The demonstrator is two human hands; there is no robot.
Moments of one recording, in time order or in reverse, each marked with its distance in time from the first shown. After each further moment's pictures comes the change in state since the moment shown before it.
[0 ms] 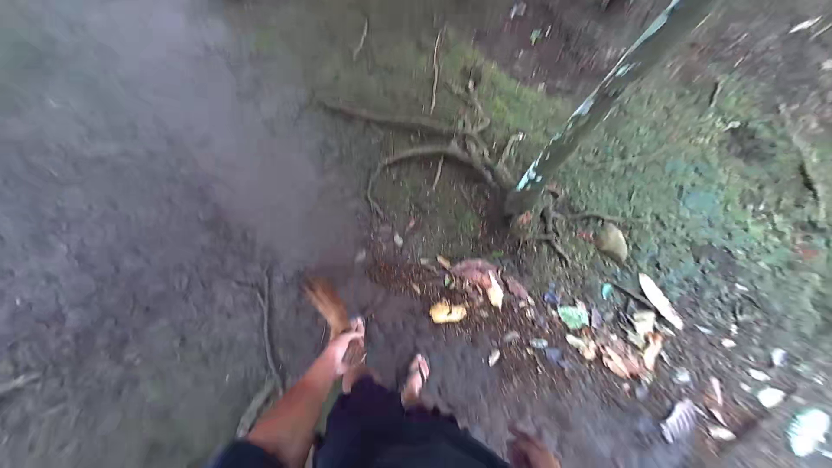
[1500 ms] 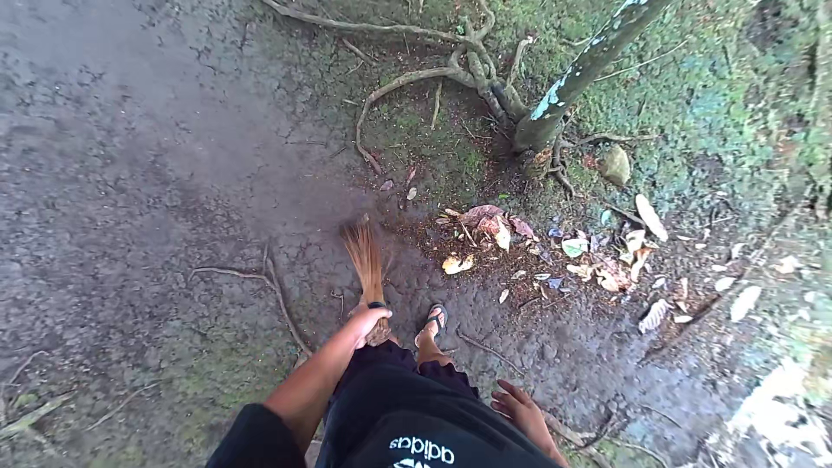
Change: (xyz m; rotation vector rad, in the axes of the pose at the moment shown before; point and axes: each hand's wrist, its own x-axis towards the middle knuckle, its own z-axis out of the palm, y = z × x) left_hand 0.003 0.088 -0.034 0.466 -0.135 -0.058; right_hand -0.072 -0.069 0.158 0.314 0.161 0.238
